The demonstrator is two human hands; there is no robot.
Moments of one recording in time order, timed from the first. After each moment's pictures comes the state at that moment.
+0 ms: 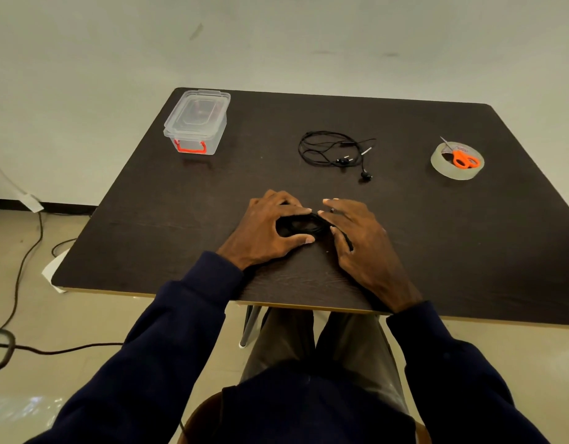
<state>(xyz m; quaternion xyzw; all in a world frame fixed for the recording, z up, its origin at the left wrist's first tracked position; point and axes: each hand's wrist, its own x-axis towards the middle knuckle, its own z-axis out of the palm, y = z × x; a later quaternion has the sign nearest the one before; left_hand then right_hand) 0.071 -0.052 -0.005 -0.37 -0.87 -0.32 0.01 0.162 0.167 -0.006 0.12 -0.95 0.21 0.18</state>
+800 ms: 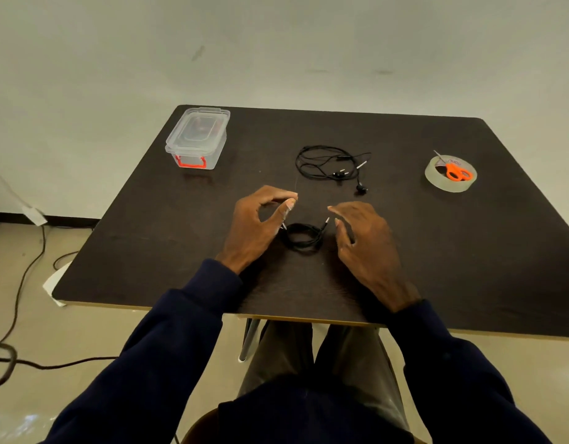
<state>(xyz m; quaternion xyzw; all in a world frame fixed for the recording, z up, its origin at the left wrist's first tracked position) 0.068 -0.045 0.015 -0.29 -0.79 -0.53 0.12 0.151 0.171 0.010 0.06 -0.95 0.22 0.23</state>
